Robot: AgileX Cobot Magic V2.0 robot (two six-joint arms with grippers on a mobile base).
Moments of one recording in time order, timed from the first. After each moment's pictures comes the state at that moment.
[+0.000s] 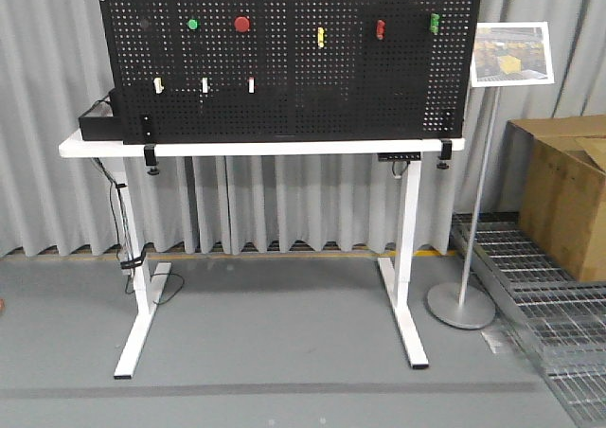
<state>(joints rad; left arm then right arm) -0.07 -0.01 0.03 0.01 0.12 0.02 -0.12 -0.01 0.03 -0.03 -0.03 -0.09</state>
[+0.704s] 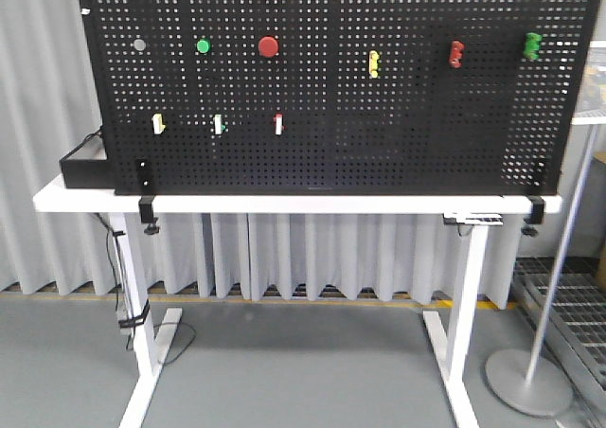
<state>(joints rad) -0.07 -0.01 0.03 0.01 0.12 0.02 -0.12 -0.01 0.03 -0.03 -0.03 -0.09</state>
